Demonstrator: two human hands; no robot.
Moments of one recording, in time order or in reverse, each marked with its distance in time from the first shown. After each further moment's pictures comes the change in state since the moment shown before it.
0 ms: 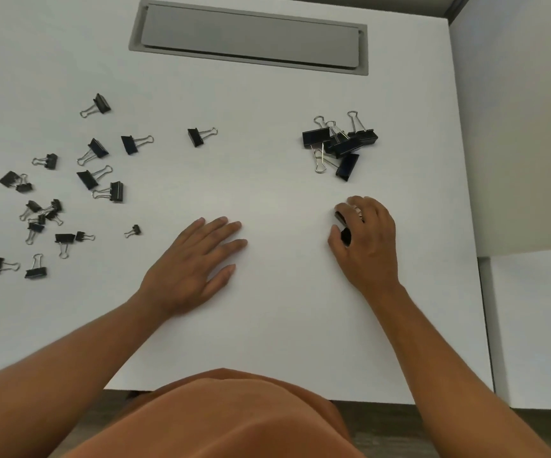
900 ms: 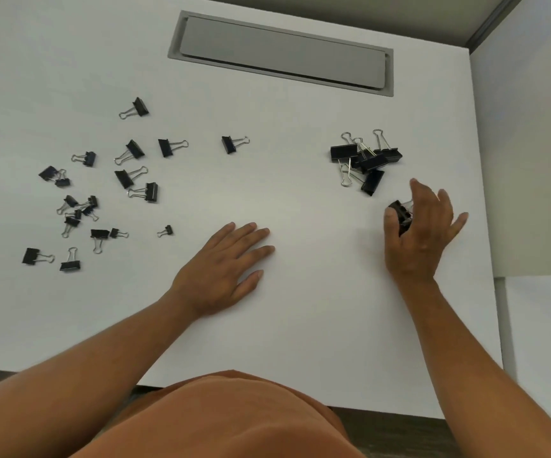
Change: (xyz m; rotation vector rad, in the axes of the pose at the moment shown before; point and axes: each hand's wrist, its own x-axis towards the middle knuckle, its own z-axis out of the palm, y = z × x) left_hand -0.003 -0.003 0.003 -0.039 0.062 0.038; right_hand 0.032 0.010 -0.013 -0.026 0.180 0.261
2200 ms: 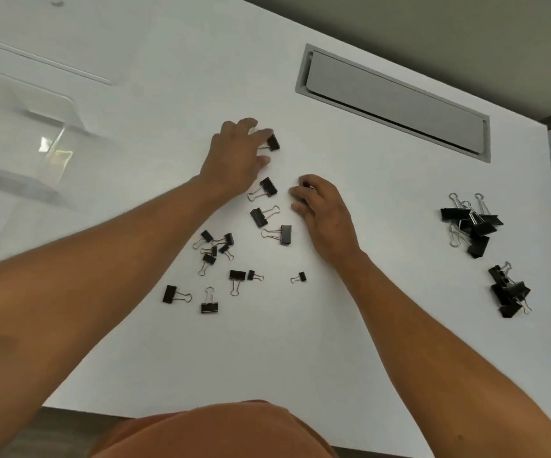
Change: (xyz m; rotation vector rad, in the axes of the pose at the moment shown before) left_hand 0.043 -0.289 -0.126 -0.114 0.109 -0.514; right_hand 0.002 -0.334 0.171 0.246 -0.393 -0.525
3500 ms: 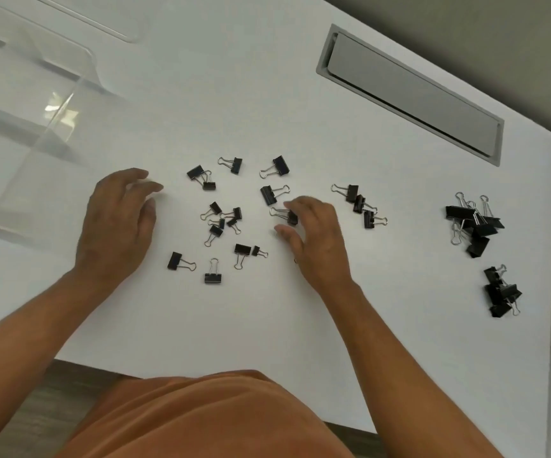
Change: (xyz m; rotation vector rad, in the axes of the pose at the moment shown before) left_hand -0.224 -0.082 -0.024 -0.070 0.333 -0.157; right_hand -0.062 -0.061 -0.003 -0.016 -0.041 0.029
